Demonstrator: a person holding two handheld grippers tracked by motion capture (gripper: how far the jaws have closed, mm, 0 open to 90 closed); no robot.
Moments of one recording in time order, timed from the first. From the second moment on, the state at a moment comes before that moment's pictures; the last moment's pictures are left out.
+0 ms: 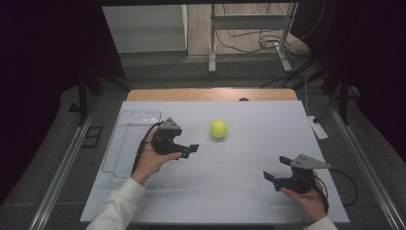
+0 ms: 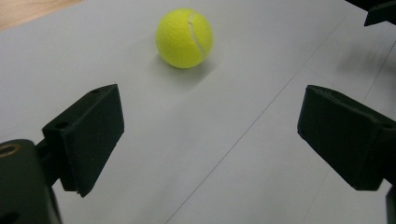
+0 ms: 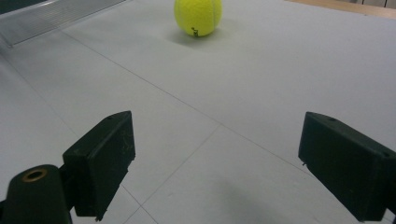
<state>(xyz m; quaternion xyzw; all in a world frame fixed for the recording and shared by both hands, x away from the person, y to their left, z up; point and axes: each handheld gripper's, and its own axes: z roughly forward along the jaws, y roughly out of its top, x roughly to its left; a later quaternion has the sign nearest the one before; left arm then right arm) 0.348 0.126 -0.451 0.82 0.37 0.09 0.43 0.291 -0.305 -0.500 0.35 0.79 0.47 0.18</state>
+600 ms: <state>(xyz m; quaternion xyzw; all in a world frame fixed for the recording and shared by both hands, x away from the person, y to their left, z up) 0.361 0.112 -0.455 0.83 0.37 0.09 0.42 0.291 -0.306 -0.500 0.35 0.79 0.47 0.18</state>
